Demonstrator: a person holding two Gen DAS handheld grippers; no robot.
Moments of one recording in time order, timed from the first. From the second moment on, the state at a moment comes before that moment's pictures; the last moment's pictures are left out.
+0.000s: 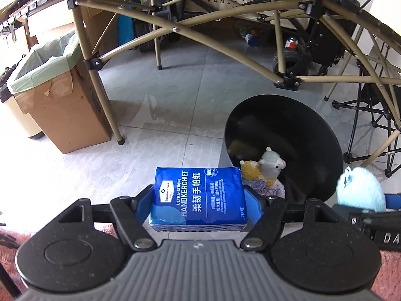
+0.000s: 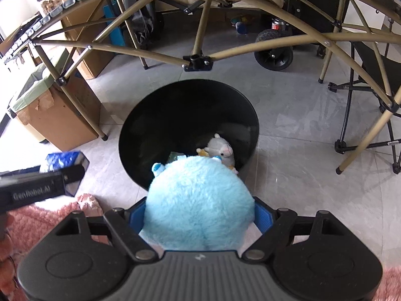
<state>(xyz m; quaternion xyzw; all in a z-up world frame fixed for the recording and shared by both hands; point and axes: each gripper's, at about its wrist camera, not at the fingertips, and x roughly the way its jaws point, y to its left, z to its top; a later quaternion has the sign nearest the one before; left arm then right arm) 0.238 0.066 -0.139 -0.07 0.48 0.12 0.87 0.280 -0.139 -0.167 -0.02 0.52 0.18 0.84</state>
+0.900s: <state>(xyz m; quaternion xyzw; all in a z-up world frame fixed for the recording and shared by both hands) 0.251 0.082 -0.149 -0.08 0.49 0.13 0.86 0.361 -0.097 -0.162 0.01 0.50 0.16 0.85</state>
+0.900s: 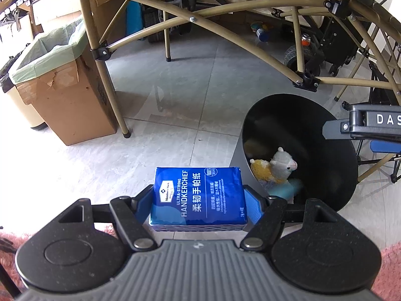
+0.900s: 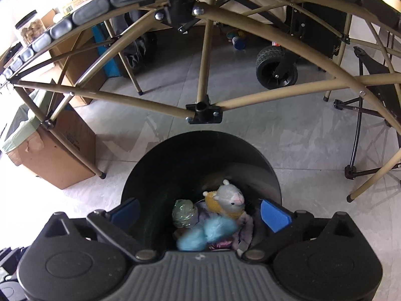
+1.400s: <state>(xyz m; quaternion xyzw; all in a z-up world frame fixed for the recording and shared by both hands) 0.287 0.030 -0.145 -0.05 0.50 0.08 0.86 0.360 -0.156 -0.153 0.03 0.49 0.11 0.86</state>
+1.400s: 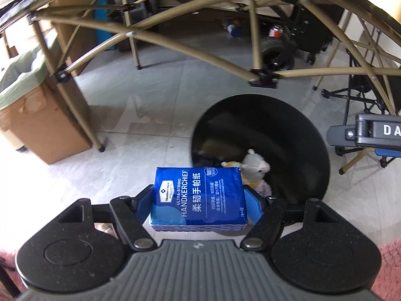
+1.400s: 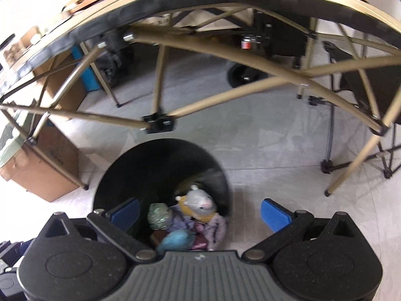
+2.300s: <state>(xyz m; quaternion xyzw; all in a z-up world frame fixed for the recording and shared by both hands) 0.338 -0.039 -0.141 0.00 0.47 0.02 0.88 0.349 -0.259 -0.147 0.10 0.47 0.05 0.88</state>
